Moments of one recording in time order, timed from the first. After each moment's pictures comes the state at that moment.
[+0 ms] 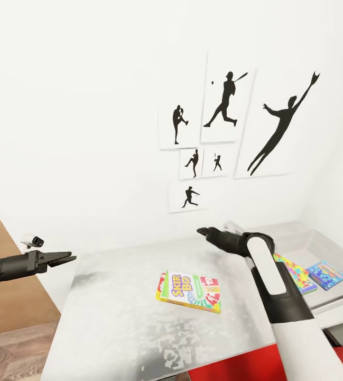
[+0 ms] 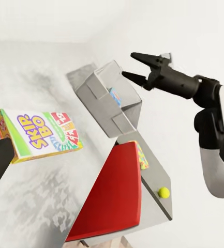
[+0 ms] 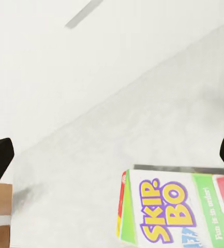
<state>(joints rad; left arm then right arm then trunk) -0.56 0.55 0.20 -1.13 0.25 1.03 -1.57 -0.67 0.00 0.10 -1.42 -1.04 0.89 -0.53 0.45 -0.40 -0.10</state>
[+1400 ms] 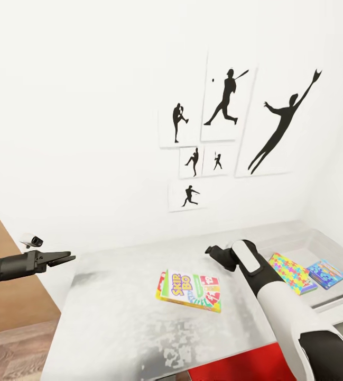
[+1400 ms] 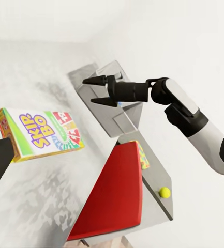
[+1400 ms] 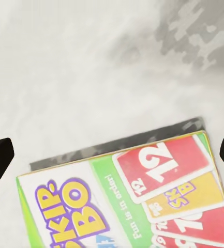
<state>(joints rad) -0.56 0.55 0.20 -1.13 0.26 1.02 -1.57 -0.89 0.00 0.10 -0.65 -0.98 0.67 -0.50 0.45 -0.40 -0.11</state>
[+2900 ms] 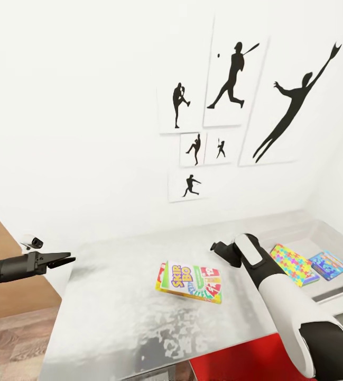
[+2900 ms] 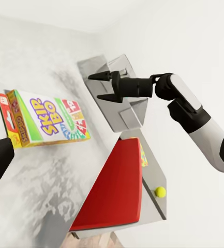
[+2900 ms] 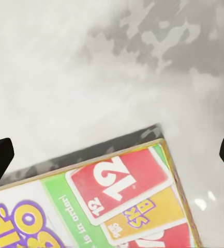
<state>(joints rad) -0.56 0.55 0.20 -1.10 0.26 1.02 -1.57 -0.94 -0.02 0.09 -0.63 -0.98 0.67 -0.59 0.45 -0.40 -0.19</state>
